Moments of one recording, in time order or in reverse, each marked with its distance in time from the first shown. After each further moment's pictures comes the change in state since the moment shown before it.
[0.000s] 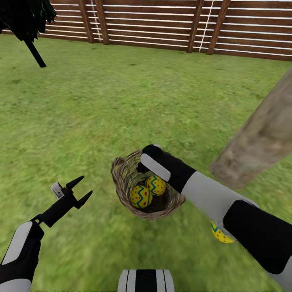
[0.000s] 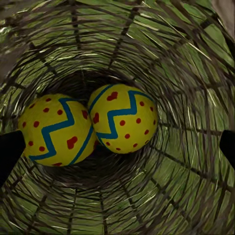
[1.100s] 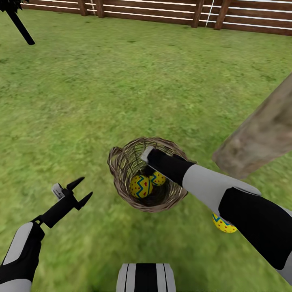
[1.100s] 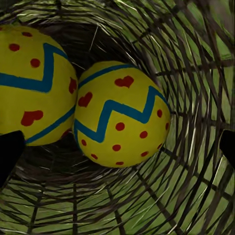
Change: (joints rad) left arm 0.000 0.000 0.001 0.020 -0.002 0.000 0.000; right arm -0.100 0.003 0.285 0.292 0.630 -0.178 0.820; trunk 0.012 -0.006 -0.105
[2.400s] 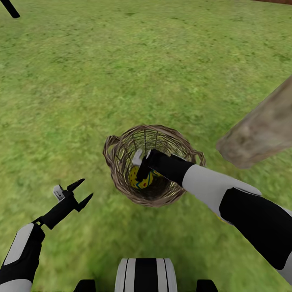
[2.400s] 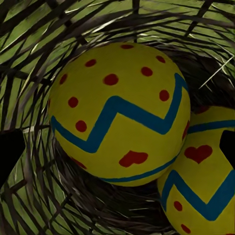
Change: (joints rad) left arm 0.000 0.002 0.001 0.024 -0.003 -0.001 0.000; right arm 0.002 -0.003 -0.004 -0.021 0.186 -0.201 0.350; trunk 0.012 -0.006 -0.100
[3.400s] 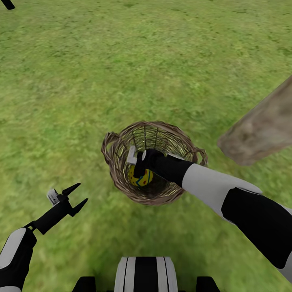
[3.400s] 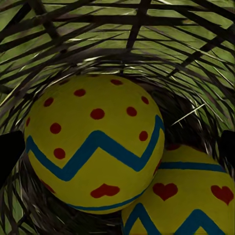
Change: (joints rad) left arm 0.035 0.058 -0.010 0.009 0.005 -0.003 -0.003; right arm -0.011 -0.005 0.025 -0.095 0.161 -0.063 -0.006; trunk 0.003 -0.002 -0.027
